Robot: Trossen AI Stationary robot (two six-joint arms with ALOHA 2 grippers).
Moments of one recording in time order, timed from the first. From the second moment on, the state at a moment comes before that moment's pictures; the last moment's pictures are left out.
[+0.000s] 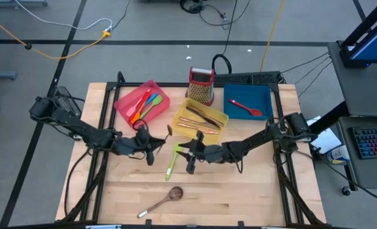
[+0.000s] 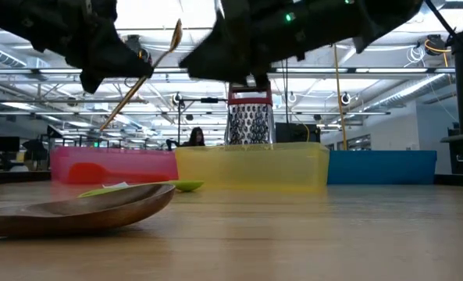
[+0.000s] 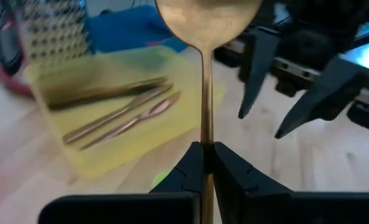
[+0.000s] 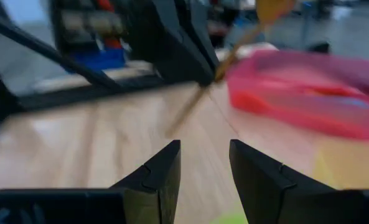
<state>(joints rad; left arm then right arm) -0.37 1.09 0.44 0.26 -0.59 -0.48 0.26 1.85 0.99 0.64 0.47 0.21</state>
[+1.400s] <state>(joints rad) -0.41 1.41 0.49 0.75 -0.63 -0.26 0.15 1.85 0.99 0.80 0.17 0.17</state>
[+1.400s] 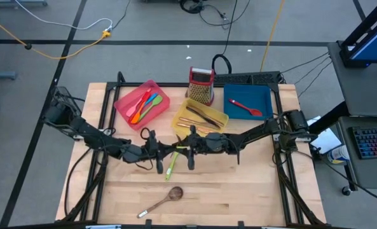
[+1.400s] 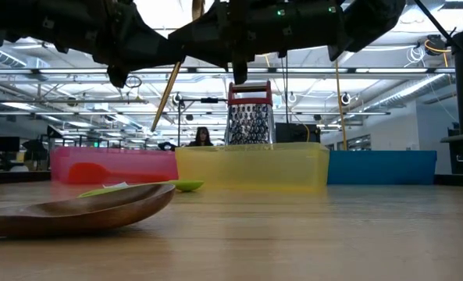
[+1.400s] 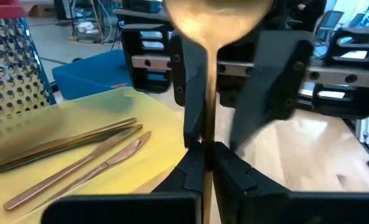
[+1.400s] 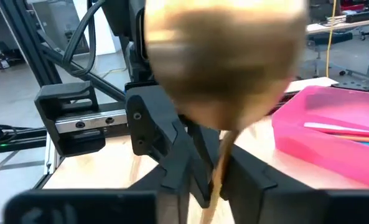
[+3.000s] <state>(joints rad) -0.41 1.41 0.49 0.60 -0.58 -0.46 0.19 1.62 0.96 0.31 0.30 0.08</state>
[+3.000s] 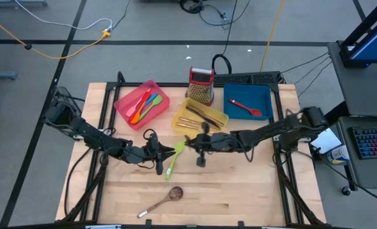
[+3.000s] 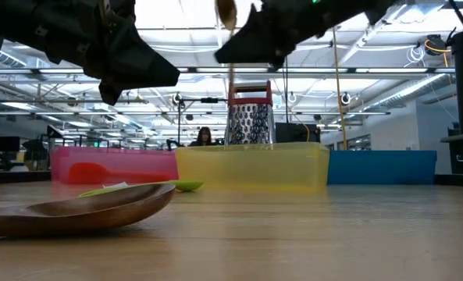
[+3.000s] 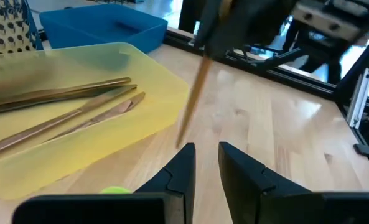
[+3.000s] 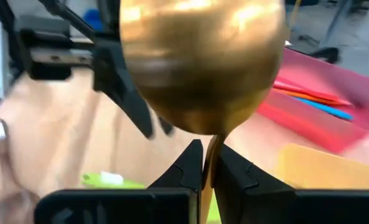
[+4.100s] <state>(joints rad) -0.41 1.41 0.49 0.59 -0.58 -0.45 -0.35 1.20 0.83 -0.55 0.63 -0.10</state>
